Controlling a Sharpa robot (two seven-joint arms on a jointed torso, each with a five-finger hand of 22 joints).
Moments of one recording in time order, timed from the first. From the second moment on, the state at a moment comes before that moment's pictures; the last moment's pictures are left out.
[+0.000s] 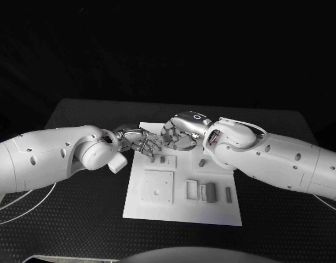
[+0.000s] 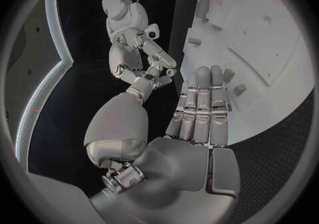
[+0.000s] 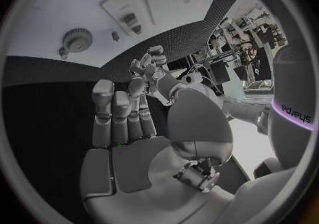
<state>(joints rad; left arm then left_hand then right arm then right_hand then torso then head) 1.29 -0.79 -0.24 1.42 -0.26 -0.06 -0.04 0.94 -0.14 0.41 -0.19 0.05 0.84 0.18 0.30 0.43 1.14 0.12 0.07 0.39 1.11 0.01 0.52 0.85 0.01 1.10 -0.08 0.07 0.95 1.16 -0.54 -0.03 1.37 -1.63 -0.32 0.08 1.08 -0.09 0.61 -0.29 0.13 1.01 0.10 0.27 0.61 1.10 -0.01 0.92 0.81 1.14 -0.10 1.40 0.95 0.19 1.18 -0.04 1.04 1.31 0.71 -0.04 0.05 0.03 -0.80</state>
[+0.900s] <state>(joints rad) 1.29 -0.79 -0.24 1.42 -0.26 -0.03 -0.05 0.94 -0.11 0.41 -0.20 0.05 0.86 0.16 0.31 0.44 1.15 0.10 0.08 0.39 1.11 0.02 0.51 0.86 0.01 1.09 -0.08 0.07 0.95 1.16 -0.53 -0.03 1.36 -1.62 -0.31 0.08 1.08 -0.09 0.61 -0.29 0.13 1.00 0.10 0.27 0.61 1.10 -0.01 0.92 0.81 1.14 -0.10 1.40 0.95 0.19 1.18 -0.04 1.04 1.31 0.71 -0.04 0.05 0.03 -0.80</state>
